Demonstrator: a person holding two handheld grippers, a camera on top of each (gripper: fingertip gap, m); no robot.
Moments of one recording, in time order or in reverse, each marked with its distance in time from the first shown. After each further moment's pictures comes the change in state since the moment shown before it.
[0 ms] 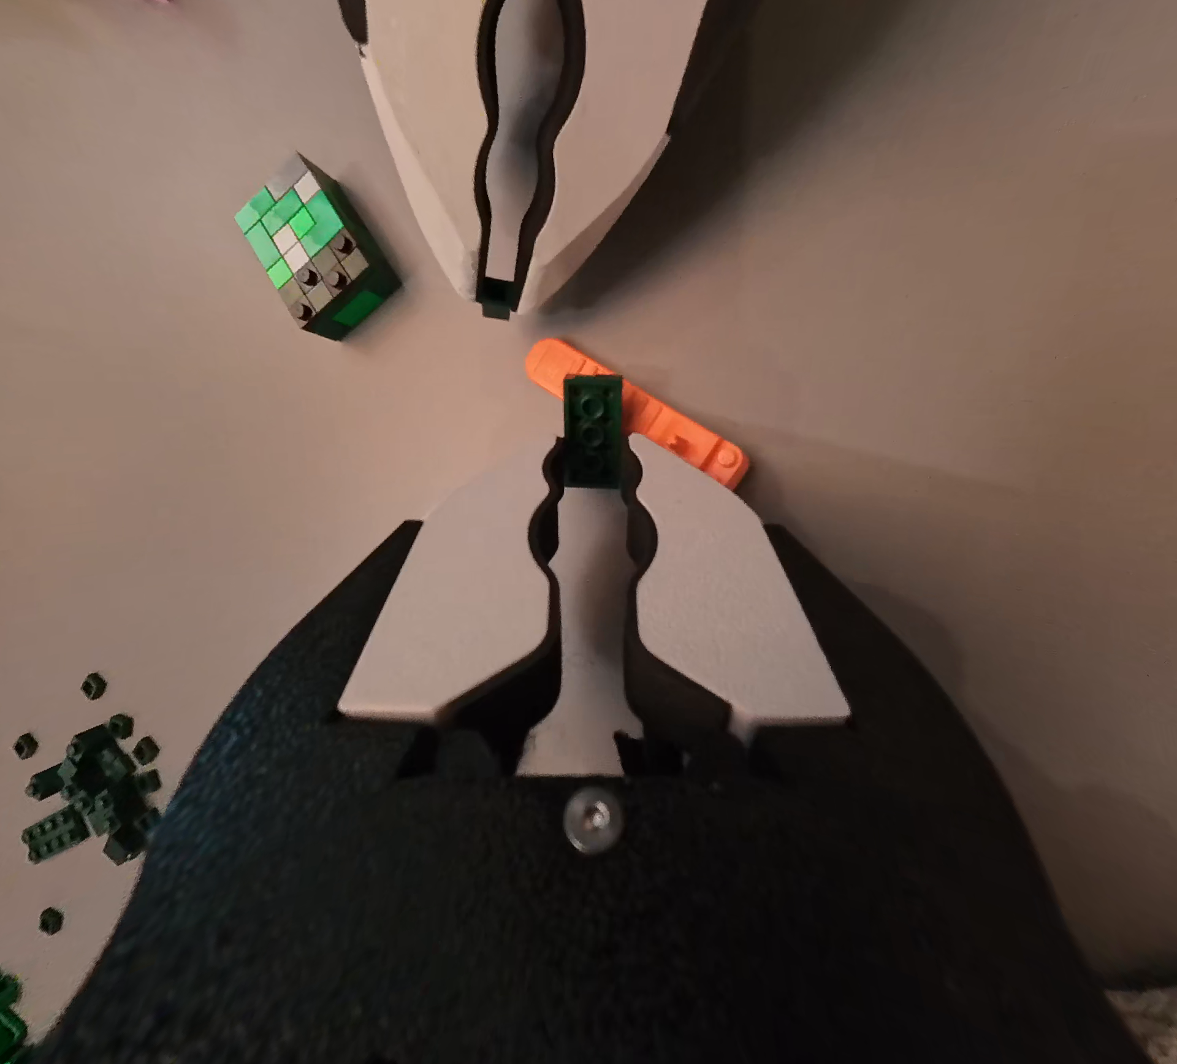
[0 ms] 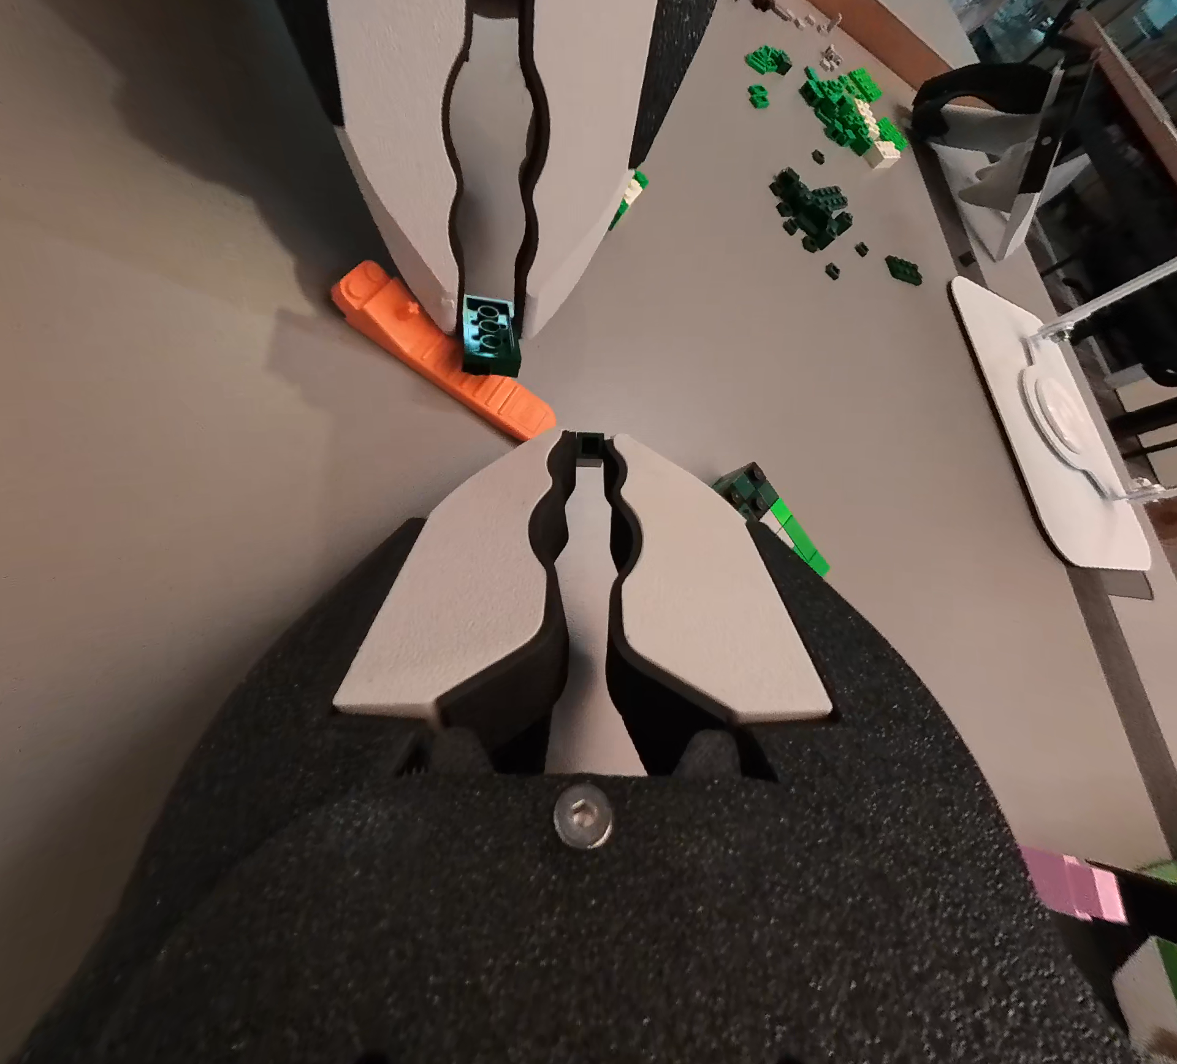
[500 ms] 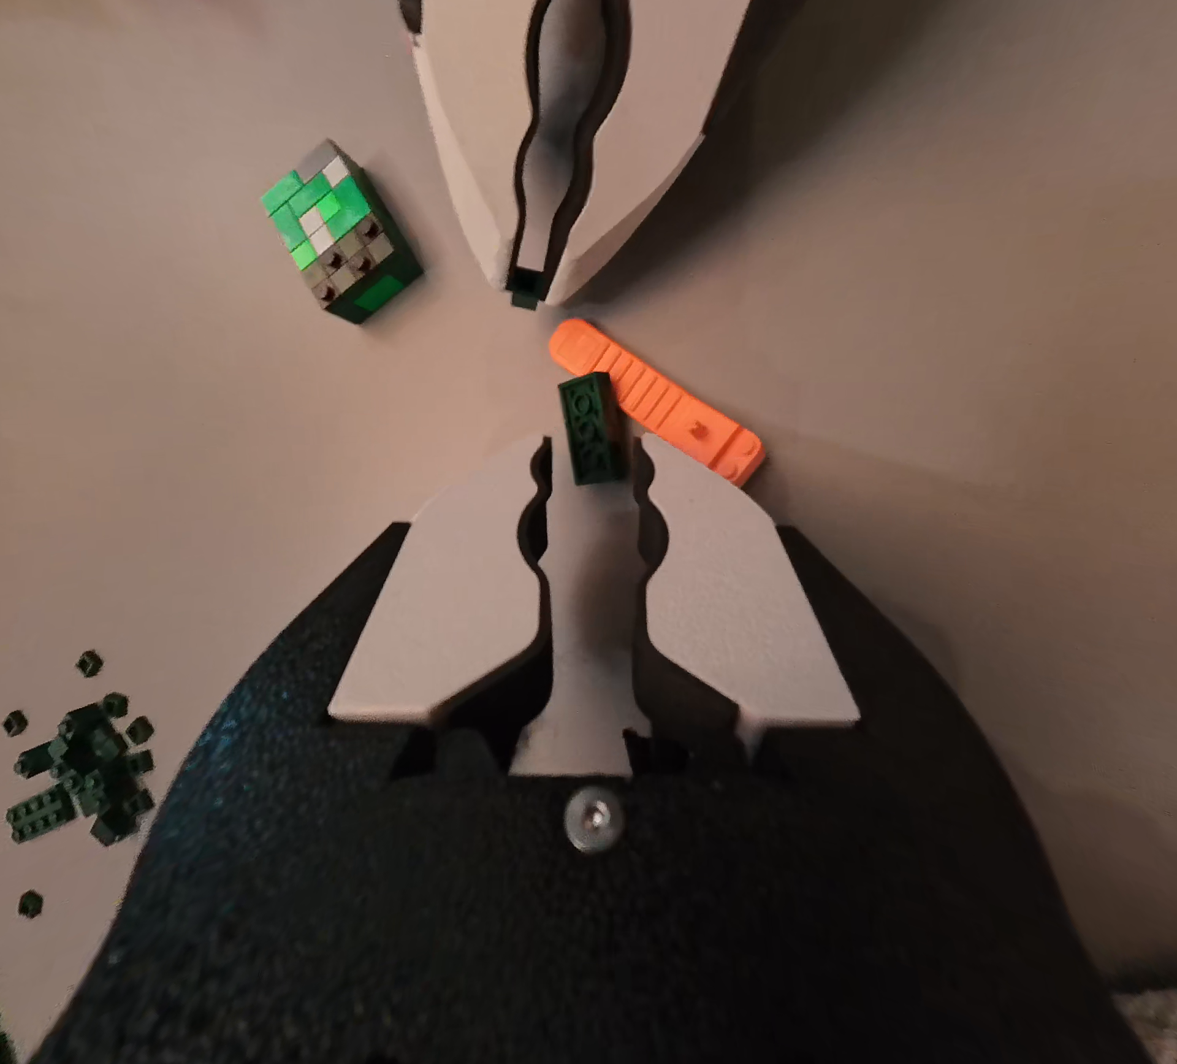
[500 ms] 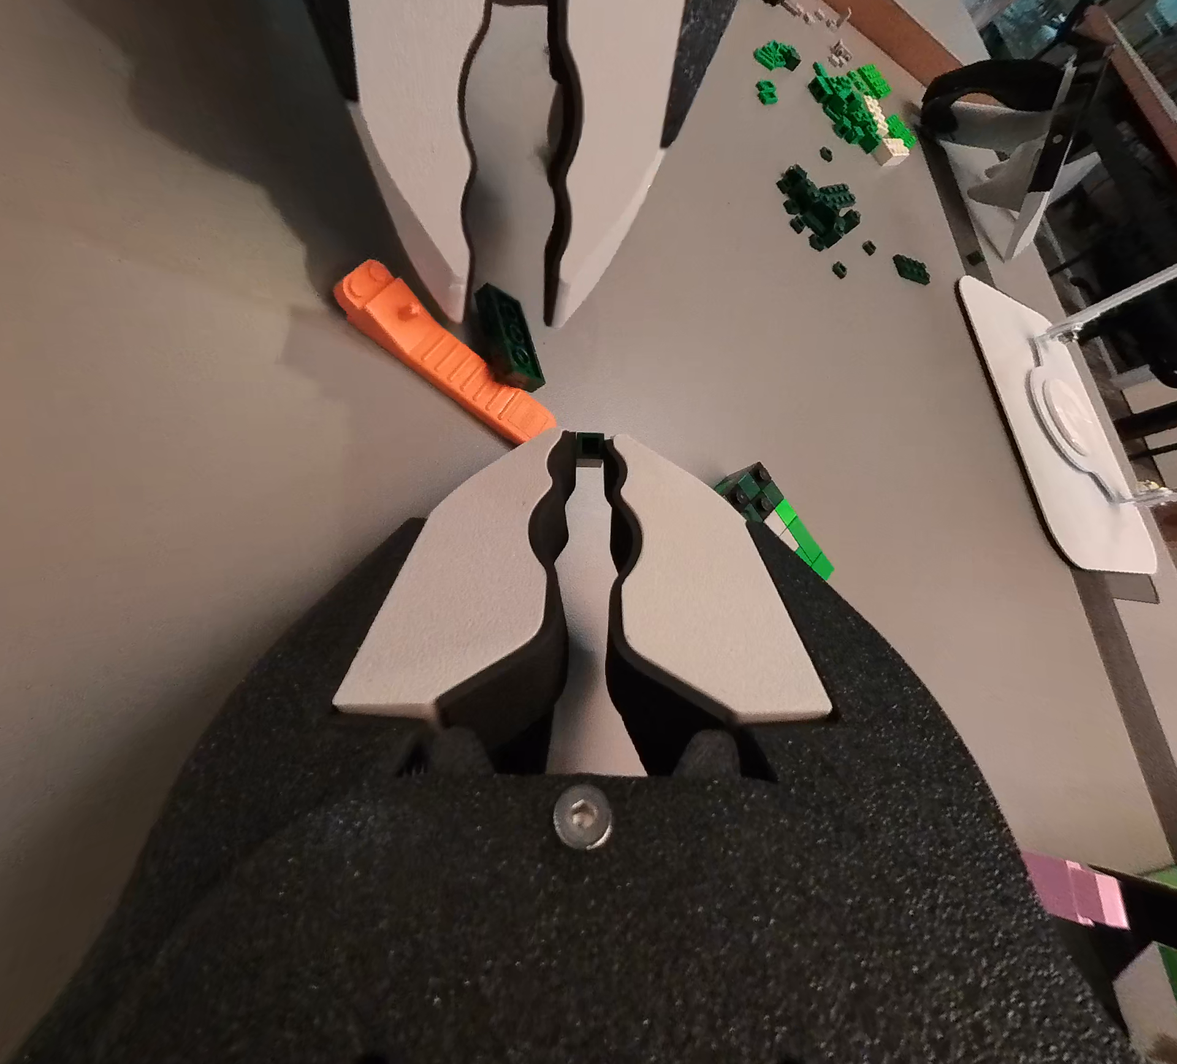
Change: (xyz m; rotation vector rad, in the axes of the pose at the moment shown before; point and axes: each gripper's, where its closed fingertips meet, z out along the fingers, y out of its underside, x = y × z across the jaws) left arm -0.005 0.001 -0.003 0.018 -0.008 -0.038; right arm -0.001 0.001 0.001 -0.007 -0.008 -0.005
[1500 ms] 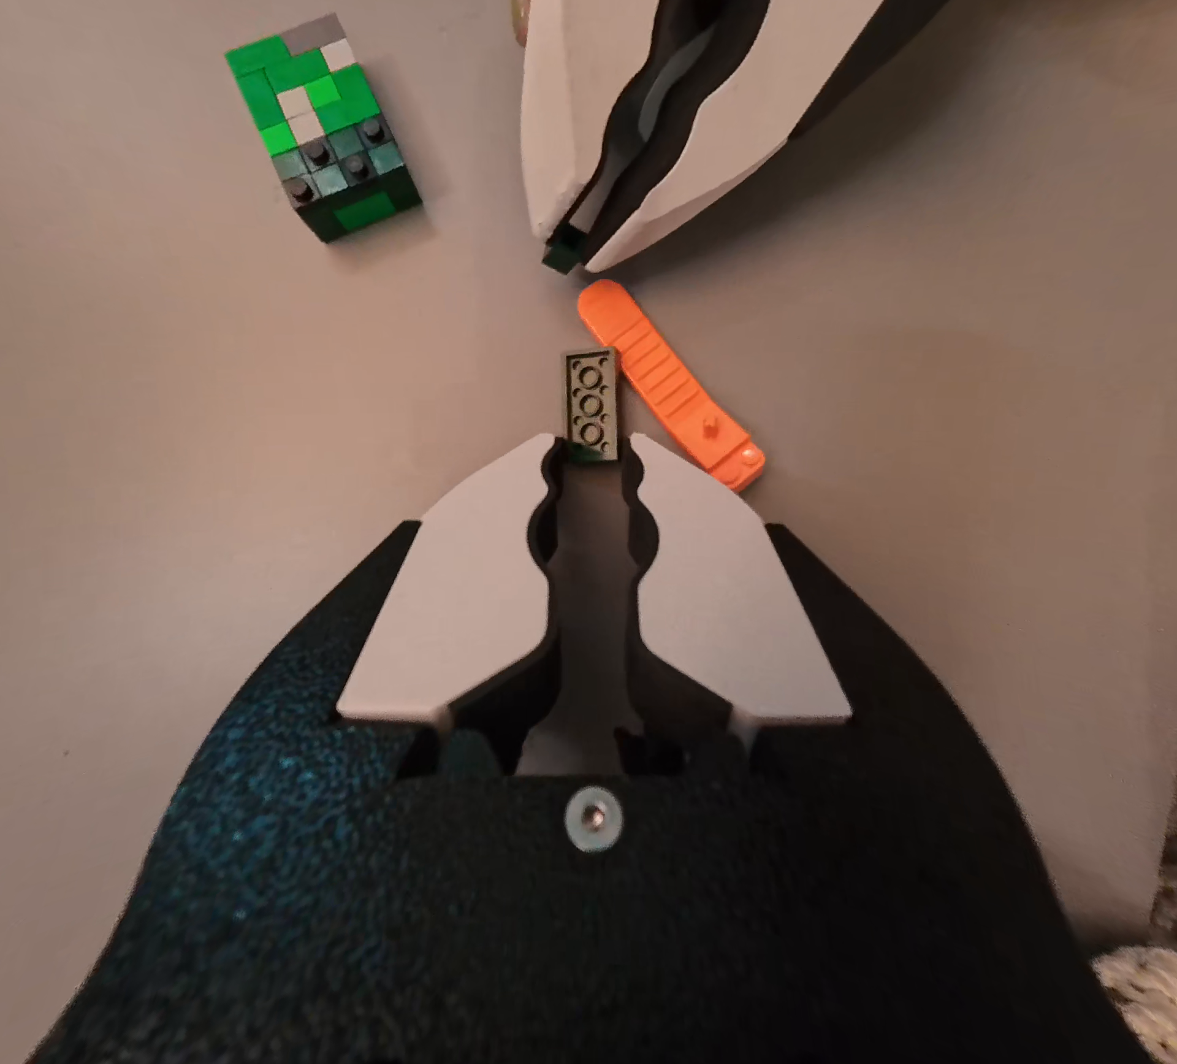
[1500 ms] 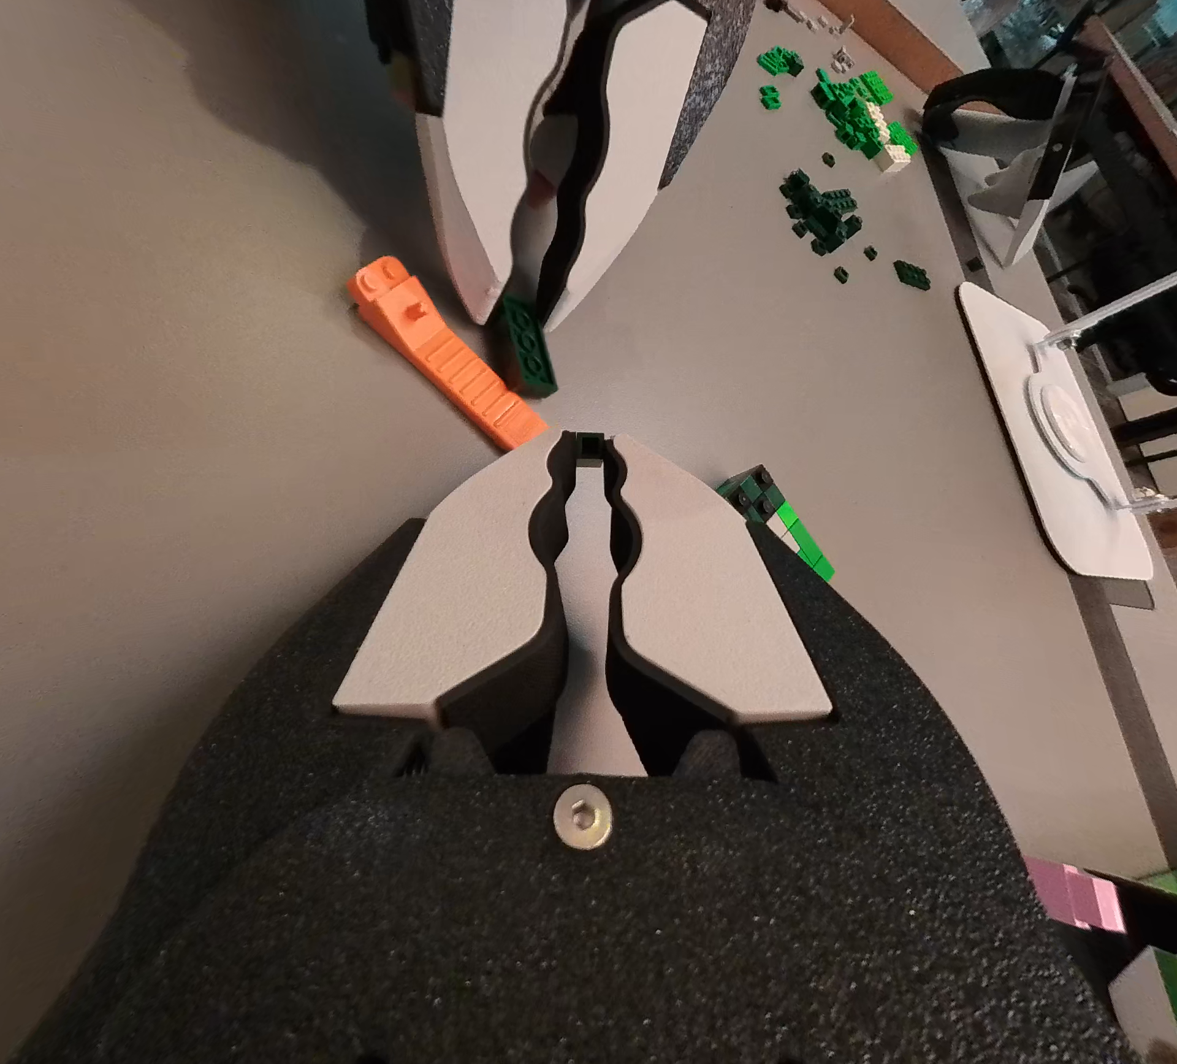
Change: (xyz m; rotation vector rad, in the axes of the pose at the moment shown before) left arm 0.000 0.009 0.007 0.042 0.149 -0.266; right arm 0.000 0.000 0.002 0.004 -0.002 -0.011
